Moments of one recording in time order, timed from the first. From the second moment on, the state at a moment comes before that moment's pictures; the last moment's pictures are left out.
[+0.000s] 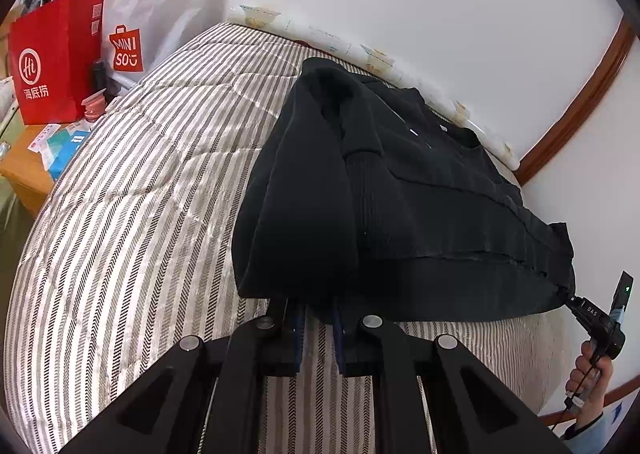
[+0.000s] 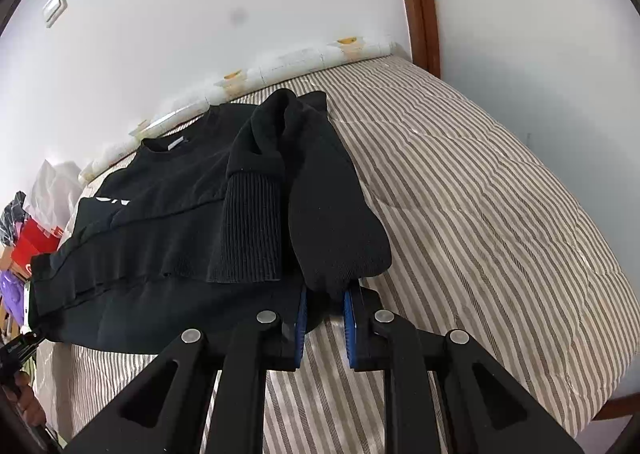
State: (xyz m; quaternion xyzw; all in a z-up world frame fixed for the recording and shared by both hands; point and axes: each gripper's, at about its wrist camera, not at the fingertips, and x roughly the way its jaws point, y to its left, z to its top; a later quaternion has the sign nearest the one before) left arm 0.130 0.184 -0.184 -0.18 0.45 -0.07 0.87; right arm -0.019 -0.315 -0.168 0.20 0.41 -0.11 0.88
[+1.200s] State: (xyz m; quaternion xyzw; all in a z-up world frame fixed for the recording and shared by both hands) left arm 0.155 0.122 -0.173 -0.12 0.48 -0.16 0.85; right arm 0.012 -0.249 -0.180 0.10 0.44 -0.06 0.89
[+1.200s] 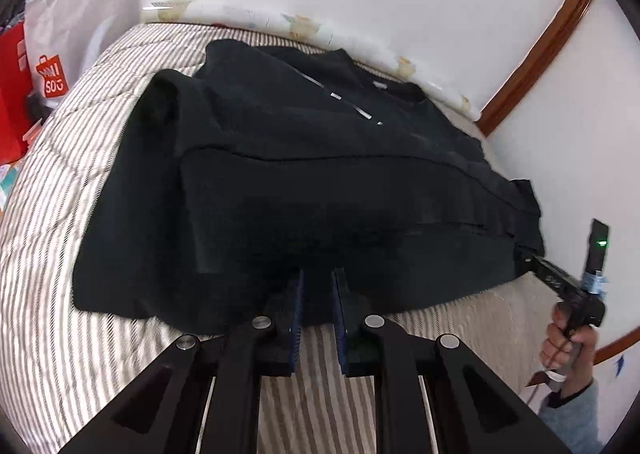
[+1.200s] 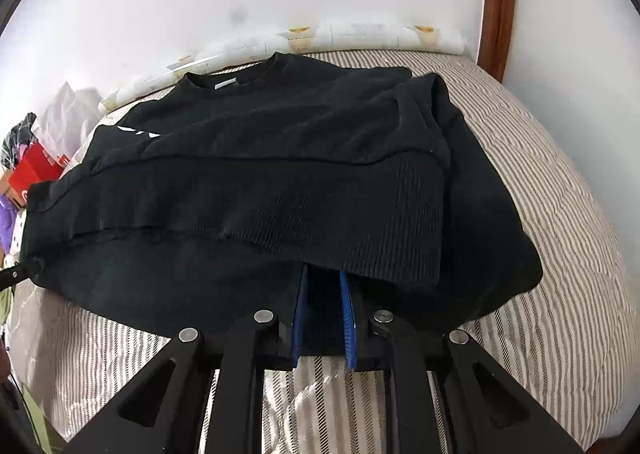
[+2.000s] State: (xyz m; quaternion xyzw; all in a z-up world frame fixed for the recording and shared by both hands) left arm 0.277 0.120 -0.148 -0.08 0.45 -0.12 0.88; right arm 0.126 -0.283 -0.139 0.09 0.38 -0.09 0.92
